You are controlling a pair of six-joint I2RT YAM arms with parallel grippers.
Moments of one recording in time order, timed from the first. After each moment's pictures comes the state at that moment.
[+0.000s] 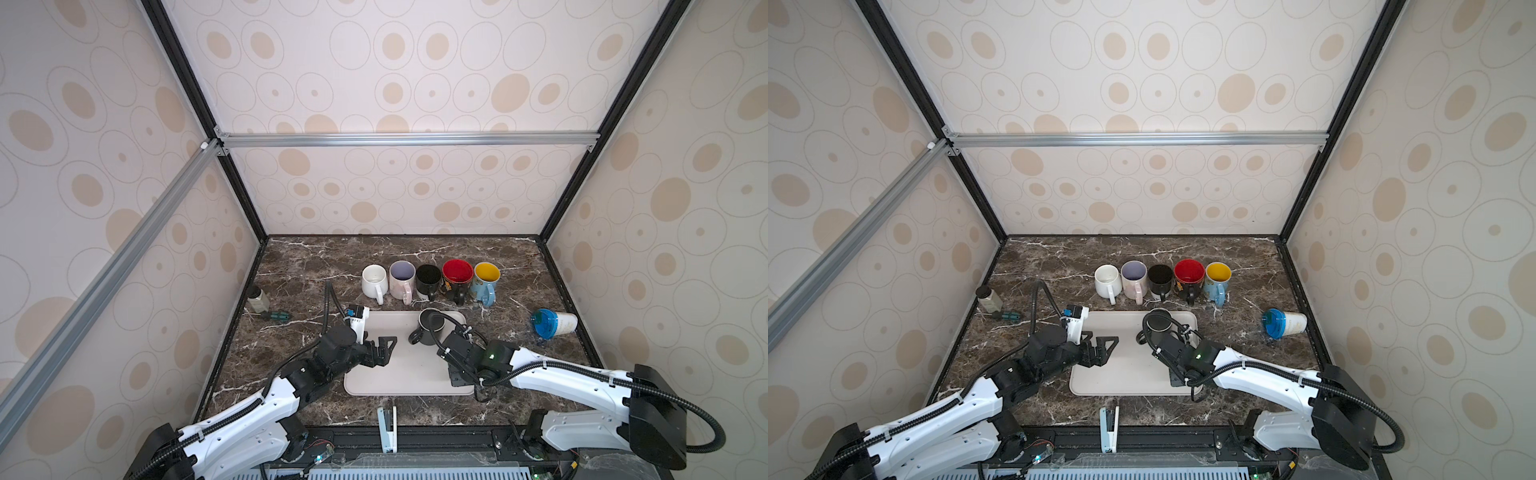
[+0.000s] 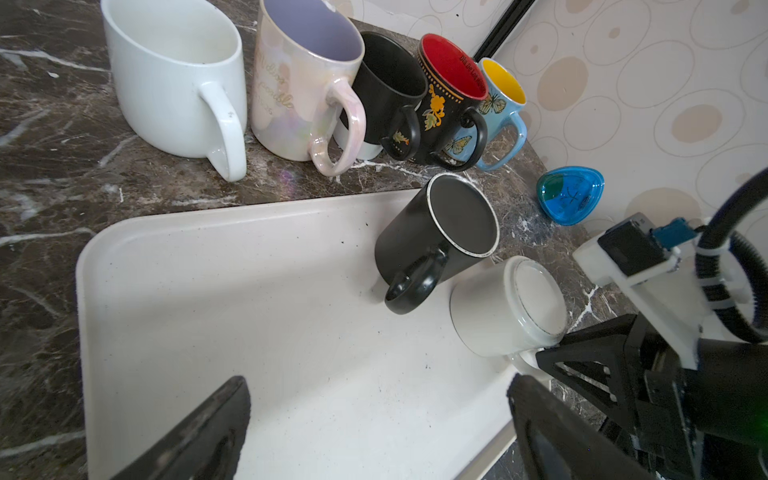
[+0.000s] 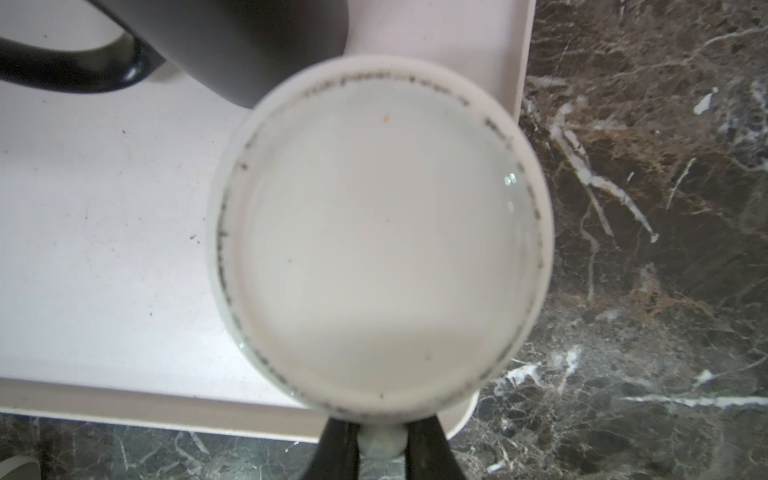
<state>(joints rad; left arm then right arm) -0.77 0.90 0.45 -0.05 -0.03 -0.56 0.97 1.23 0.73 -0.81 0.28 0.85</state>
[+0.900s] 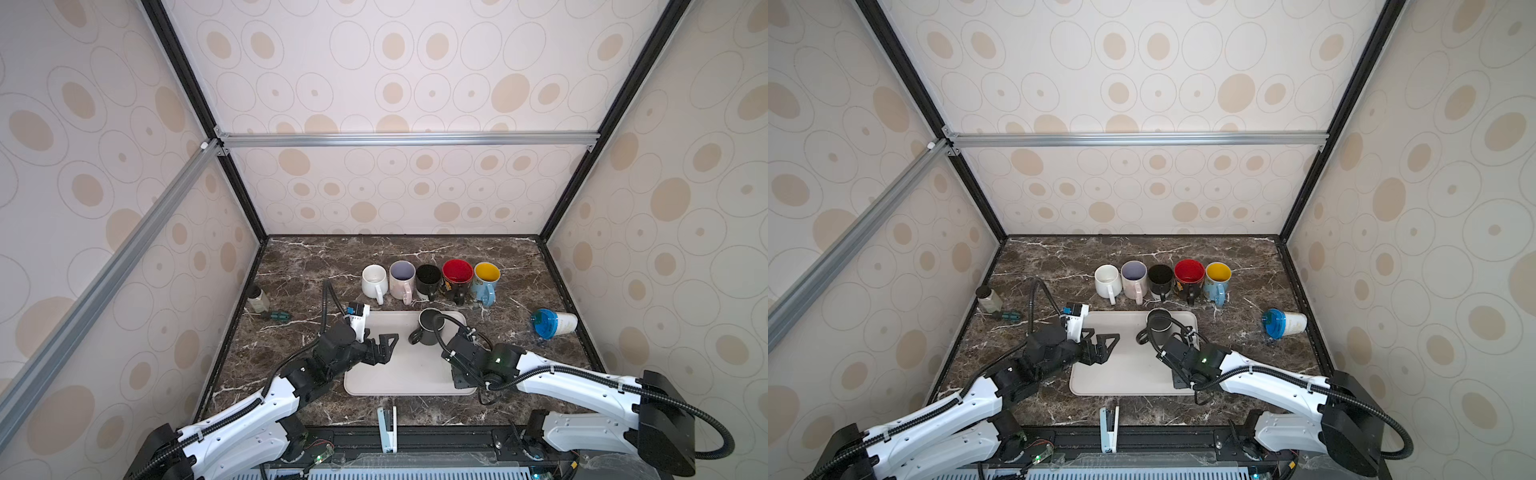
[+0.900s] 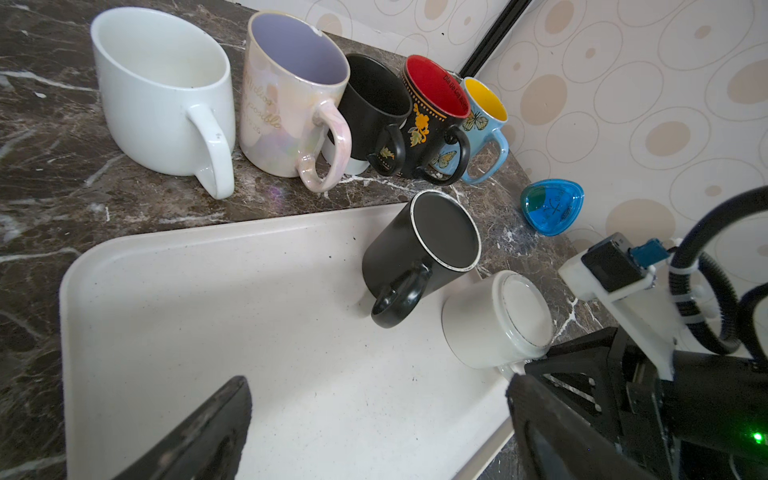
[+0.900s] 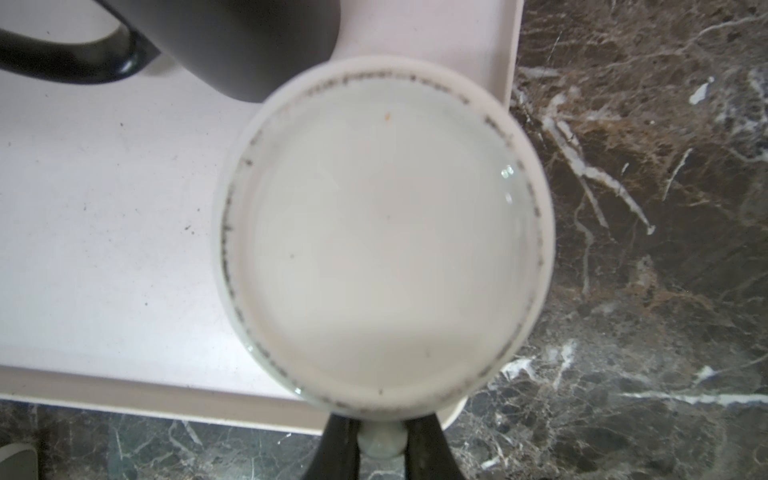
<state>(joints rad) -0.77 0.89 0.46 -0.02 -0.03 -0.57 0.97 1.19 0.70 -0.81 0.28 0.85</state>
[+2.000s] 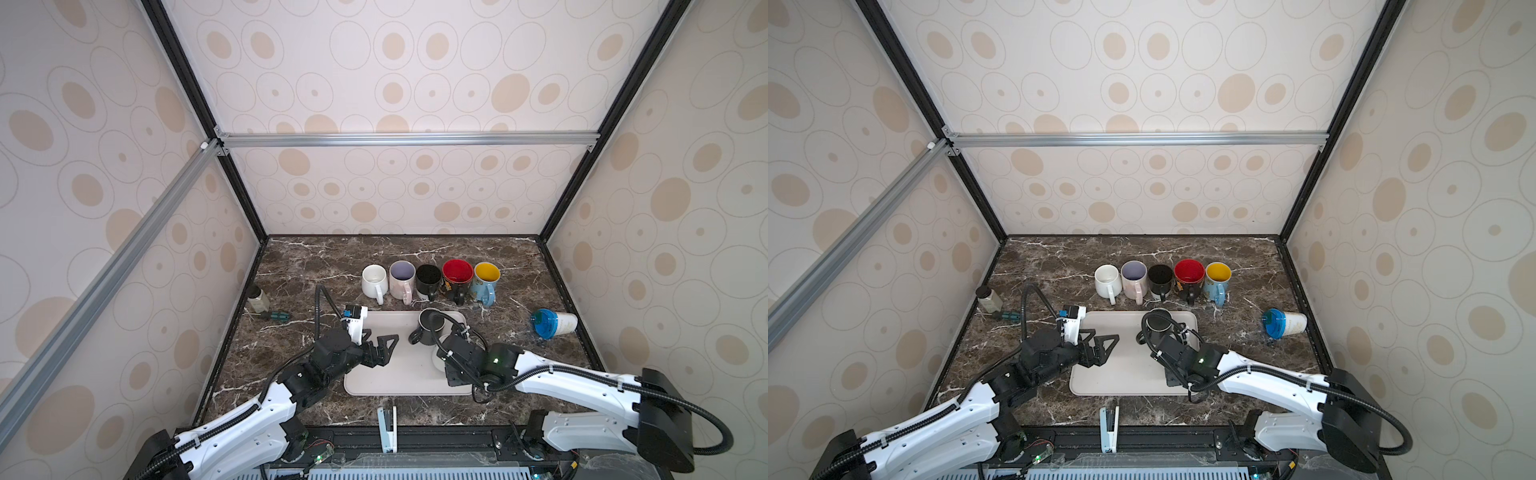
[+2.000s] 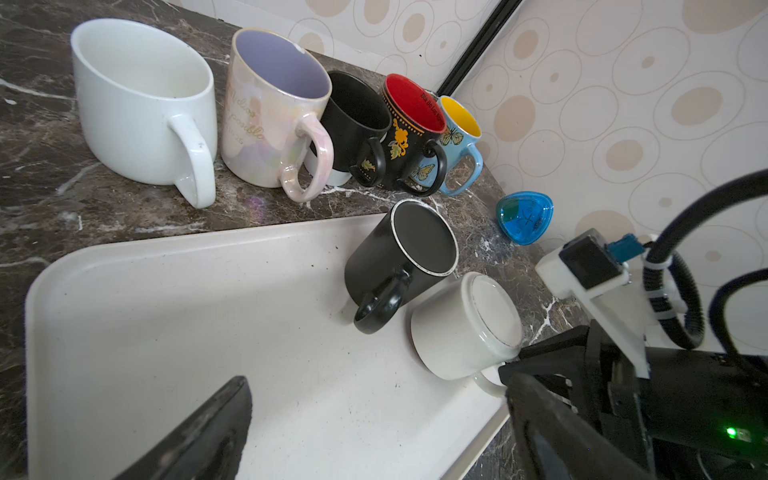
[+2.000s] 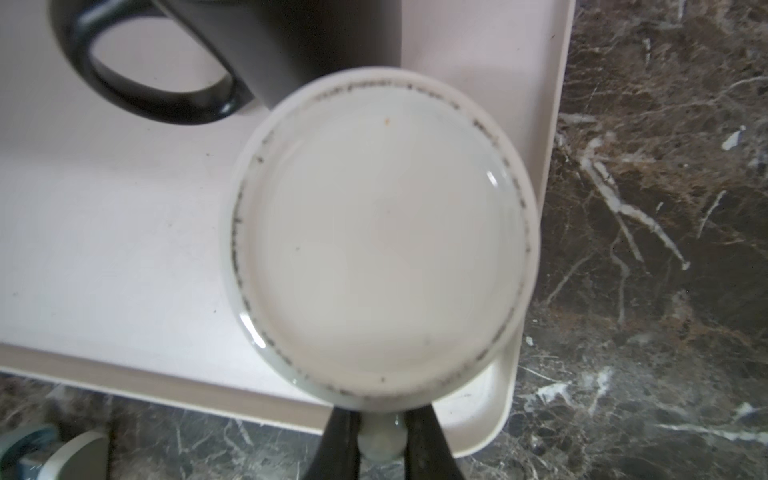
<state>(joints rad) -0.77 0.85 0.40 0.08 0.00 -0.59 1.01 1.16 0.72 -0.75 0.28 0.84</state>
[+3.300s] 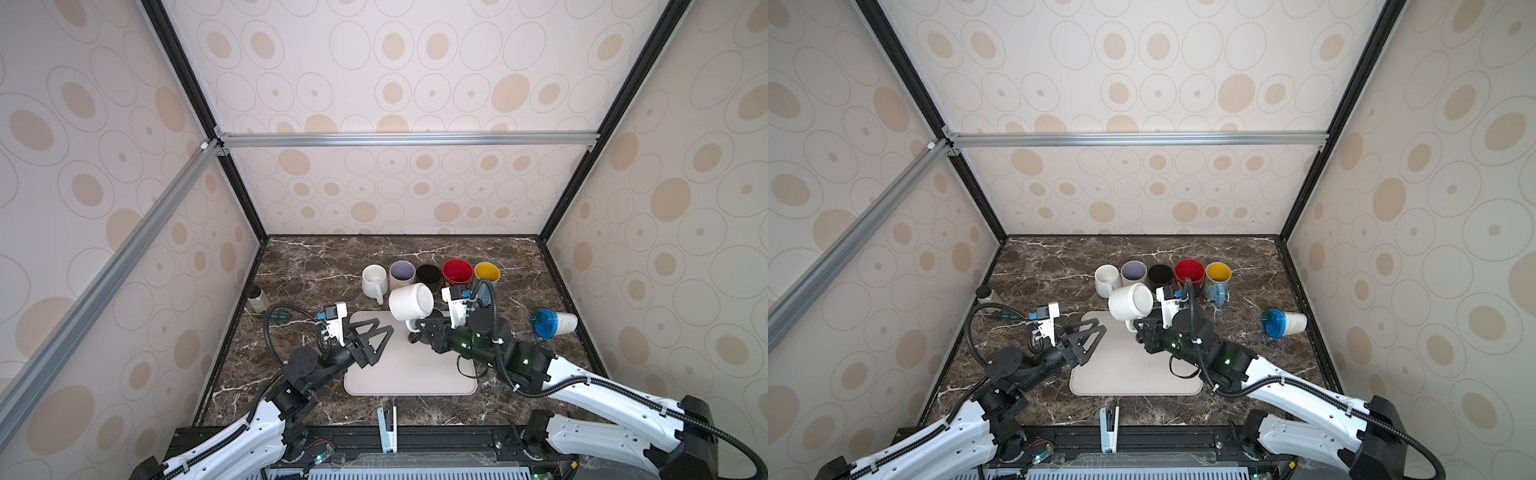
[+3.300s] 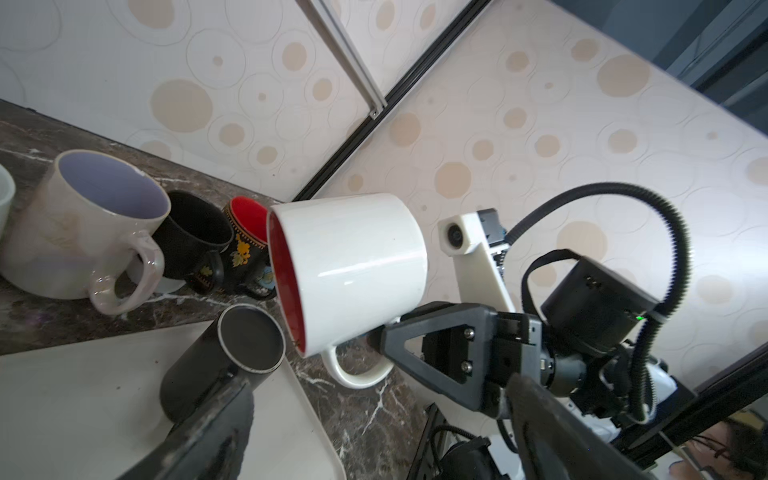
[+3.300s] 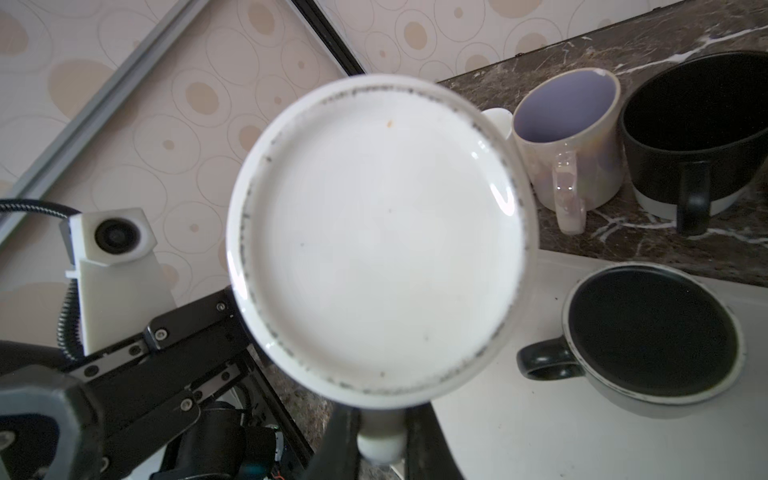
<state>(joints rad) -0.72 0.67 0.22 0.63 0.19 -0.89 0.93 1.02 0.74 -0.03 0.03 0.73</state>
